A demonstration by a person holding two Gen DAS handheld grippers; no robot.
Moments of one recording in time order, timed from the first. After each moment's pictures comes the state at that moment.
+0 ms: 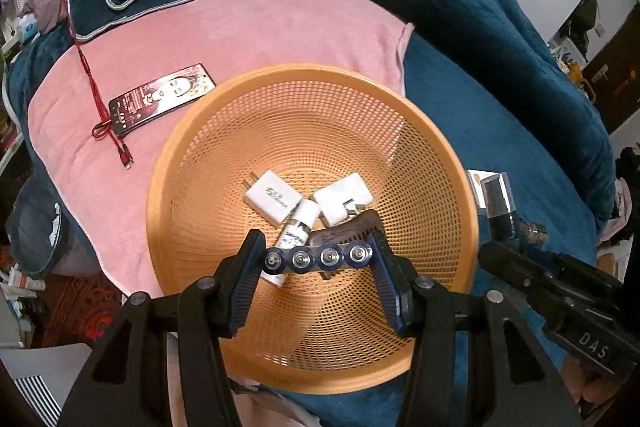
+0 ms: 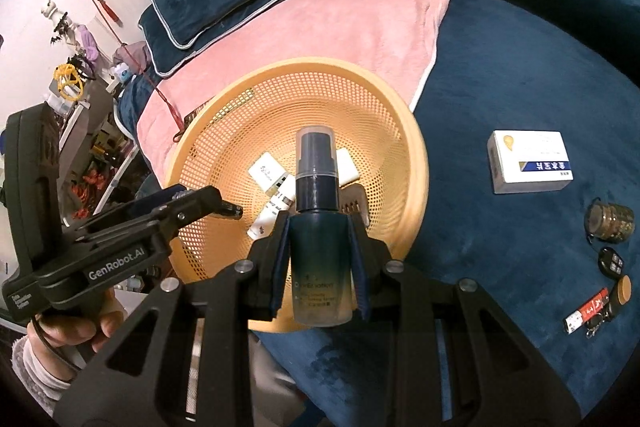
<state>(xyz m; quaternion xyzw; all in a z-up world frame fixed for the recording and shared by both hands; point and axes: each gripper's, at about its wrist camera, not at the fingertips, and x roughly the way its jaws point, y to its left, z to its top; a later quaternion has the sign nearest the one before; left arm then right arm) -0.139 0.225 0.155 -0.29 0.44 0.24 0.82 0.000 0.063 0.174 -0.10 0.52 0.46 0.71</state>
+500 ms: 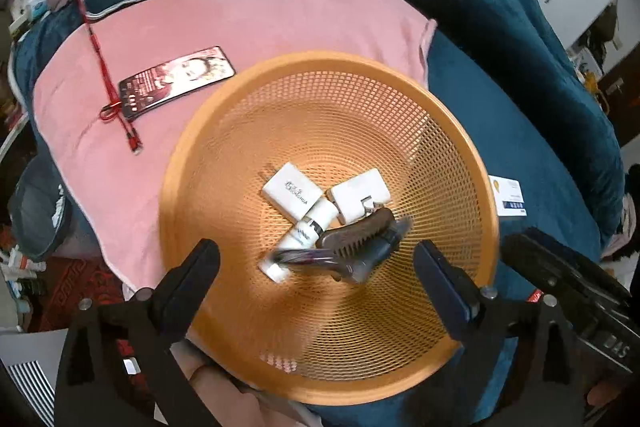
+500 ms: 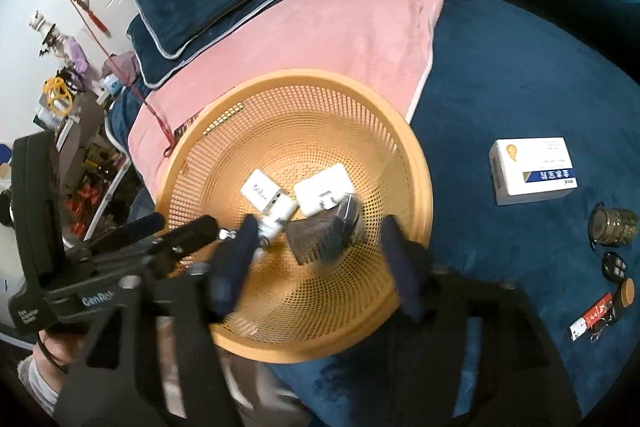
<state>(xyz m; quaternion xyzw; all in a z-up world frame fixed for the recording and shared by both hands) -0.140 0.241 0.144 -0.31 0.45 0.27 0.79 0.008 0.073 0.172 -0.09 0.52 0.44 0.73</state>
